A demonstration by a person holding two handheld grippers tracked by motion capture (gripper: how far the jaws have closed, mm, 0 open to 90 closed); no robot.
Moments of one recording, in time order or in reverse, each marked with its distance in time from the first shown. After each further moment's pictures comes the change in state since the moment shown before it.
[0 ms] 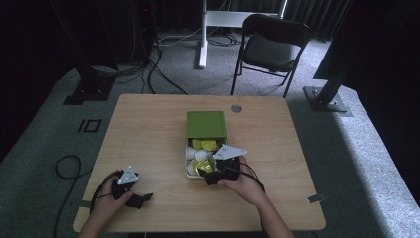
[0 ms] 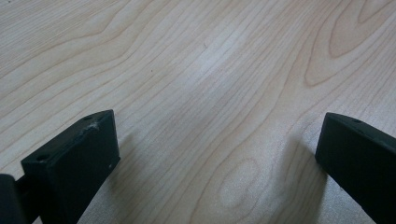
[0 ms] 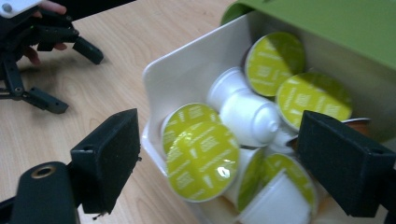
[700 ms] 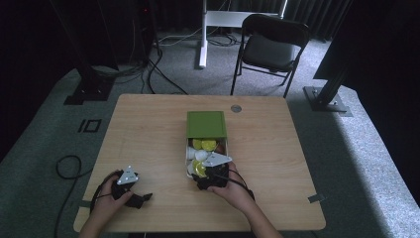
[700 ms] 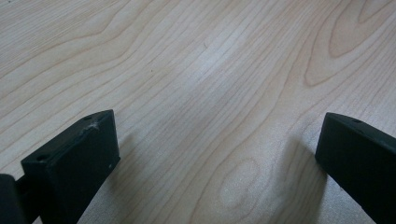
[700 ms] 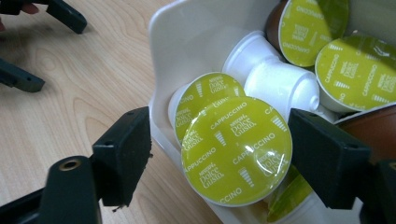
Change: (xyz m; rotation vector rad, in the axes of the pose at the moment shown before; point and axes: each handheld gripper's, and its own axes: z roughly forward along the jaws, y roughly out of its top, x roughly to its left) left arm 0.000 0.000 0.000 0.000 0.000 -0.002; right arm 0.021 -0.015 0.031 0.079 -0.061 -0.011
